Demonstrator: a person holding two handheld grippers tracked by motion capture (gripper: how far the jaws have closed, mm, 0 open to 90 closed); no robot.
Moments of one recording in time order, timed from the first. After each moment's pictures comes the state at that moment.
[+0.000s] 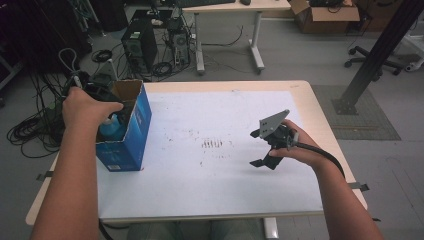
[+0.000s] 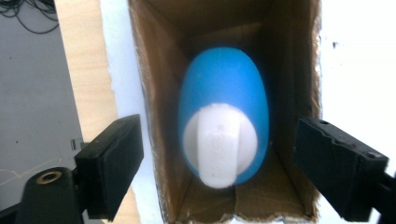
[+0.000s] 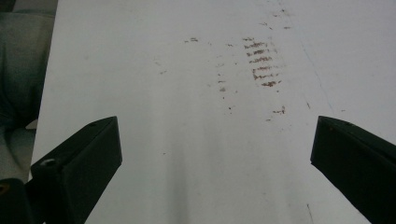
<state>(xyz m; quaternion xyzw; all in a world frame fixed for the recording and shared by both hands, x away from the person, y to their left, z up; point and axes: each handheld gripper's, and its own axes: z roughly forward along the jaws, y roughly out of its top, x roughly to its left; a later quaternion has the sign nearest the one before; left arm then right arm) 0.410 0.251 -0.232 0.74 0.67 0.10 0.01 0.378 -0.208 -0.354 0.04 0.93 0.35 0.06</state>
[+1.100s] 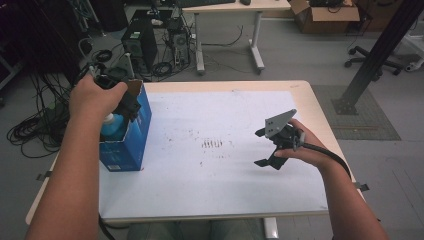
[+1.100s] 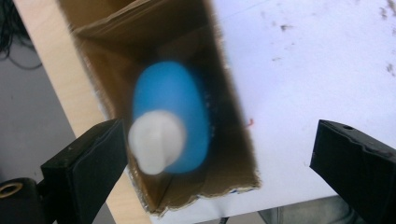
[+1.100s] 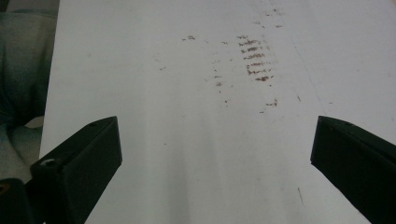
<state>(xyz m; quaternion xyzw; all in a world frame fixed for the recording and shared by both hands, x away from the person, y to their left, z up) 0.410 0.211 -0.208 0.81 0.57 0.10 0.00 0.372 -0.220 -0.344 0.04 0.93 0.35 0.07</state>
